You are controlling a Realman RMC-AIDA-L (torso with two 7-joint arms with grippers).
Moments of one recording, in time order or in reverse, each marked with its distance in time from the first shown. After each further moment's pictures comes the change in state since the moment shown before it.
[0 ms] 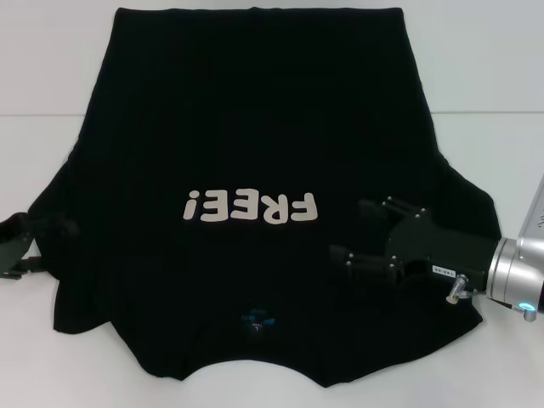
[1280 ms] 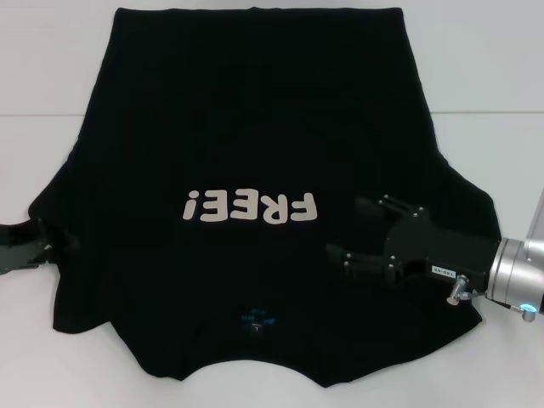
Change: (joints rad) left arm -0.027 -0.018 0.143 0.032 0.002 -0.047 0.008; right arm -0.006 0.003 0.002 -0.011 0.004 -0.046 0.001
